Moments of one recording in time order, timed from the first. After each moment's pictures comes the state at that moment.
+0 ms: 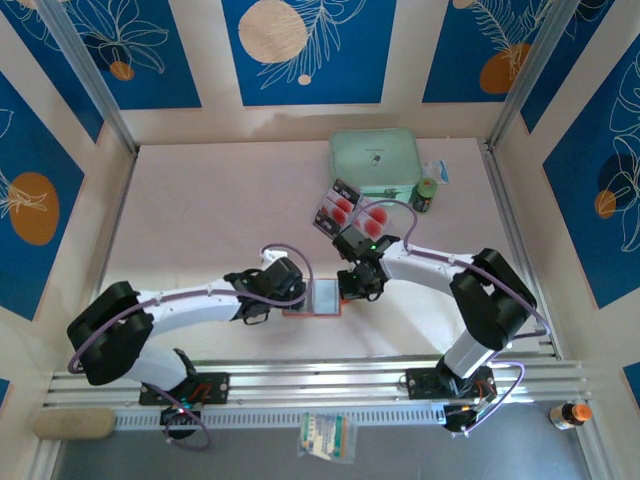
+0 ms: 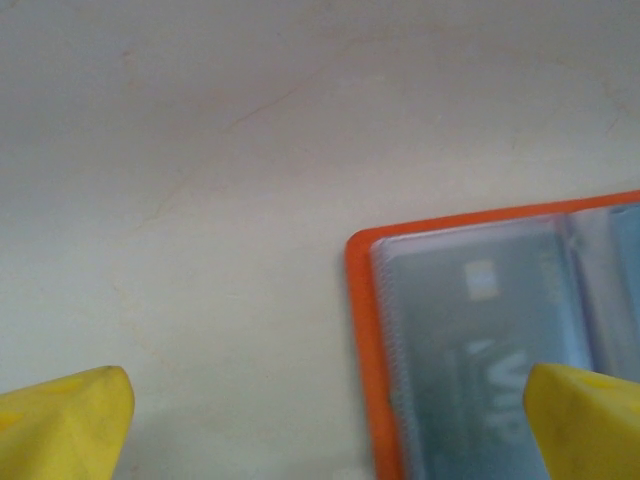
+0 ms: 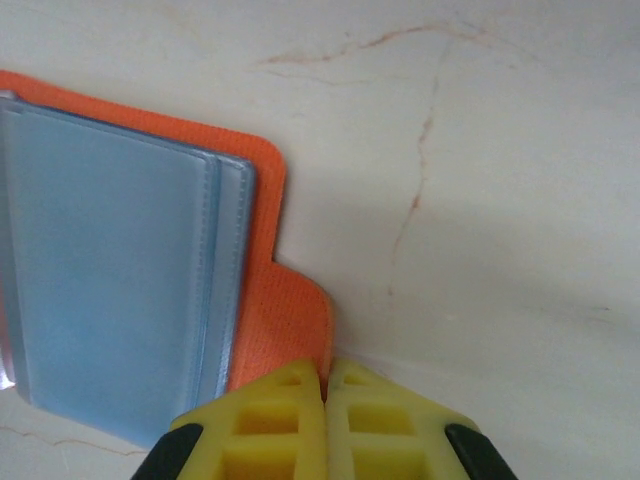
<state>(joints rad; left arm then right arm) -0.92 1.42 0.69 -0.36 -0.35 -0.69 0.73 1.61 0.93 -0.68 -0.10 0.56</state>
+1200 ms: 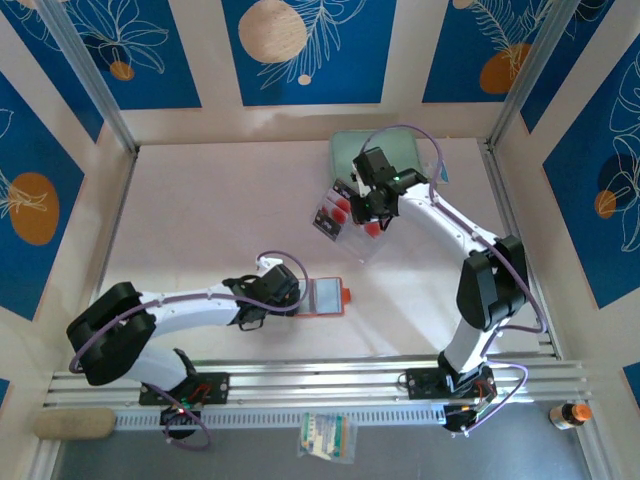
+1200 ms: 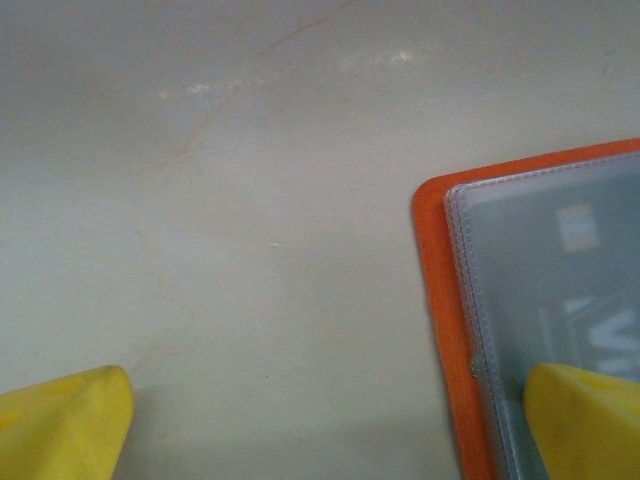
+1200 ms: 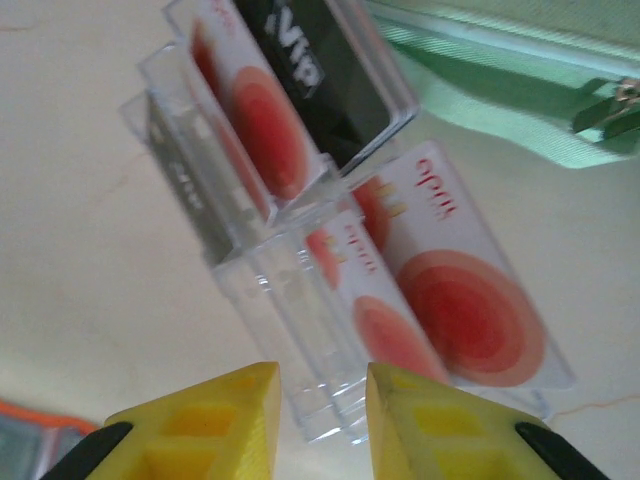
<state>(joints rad) -0.92 1.42 0.63 -0.36 -0.35 -0.71 0.47 1.73 1.48 -0.86 0.09 0.17</state>
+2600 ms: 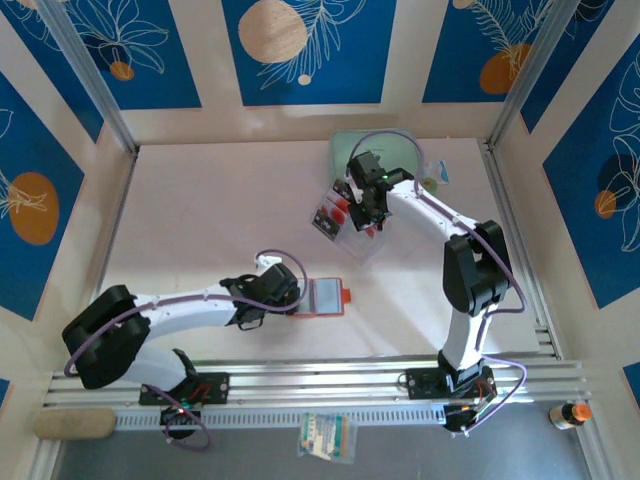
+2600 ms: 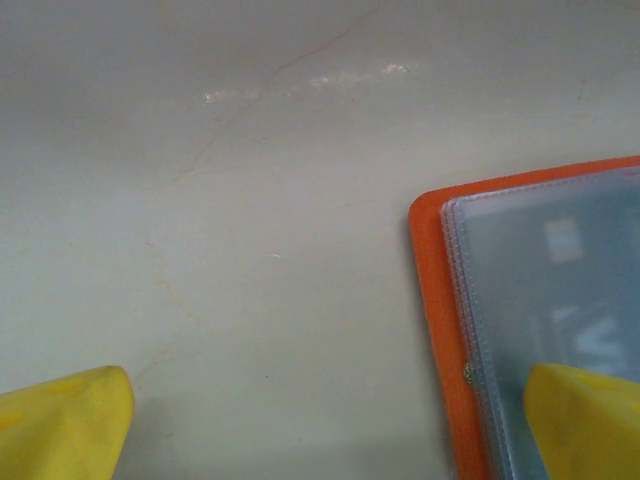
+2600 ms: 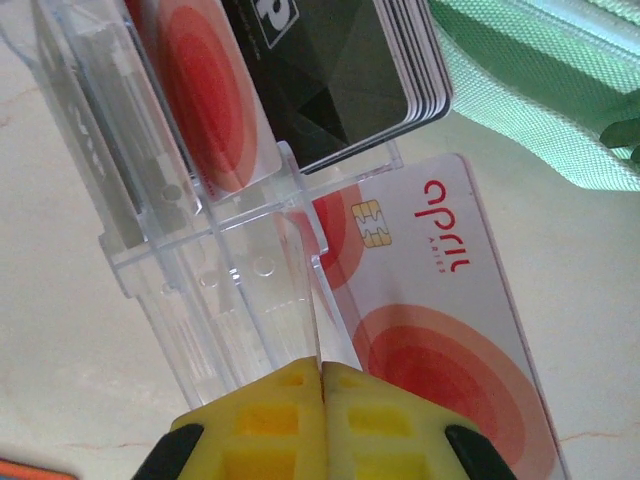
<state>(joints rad) -0.92 1.38 0.63 -0.36 -0.36 -0.71 0.47 1.84 1.50 -0.87 0.13 0.02</state>
